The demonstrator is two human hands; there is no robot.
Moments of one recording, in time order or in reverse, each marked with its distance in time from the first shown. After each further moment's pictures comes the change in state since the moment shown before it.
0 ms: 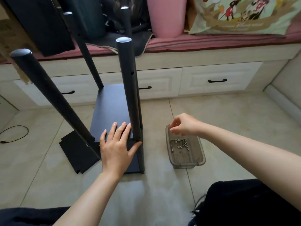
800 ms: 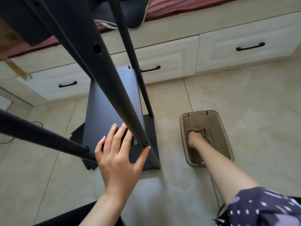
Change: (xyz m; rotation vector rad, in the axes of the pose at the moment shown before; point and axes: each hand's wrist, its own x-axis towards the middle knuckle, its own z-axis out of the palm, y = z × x) left_hand -0.002 0.013 0.023 0.040 0.152 0.021; right_hand 0.144 0.150 0.148 -0.128 -0.058 0.435
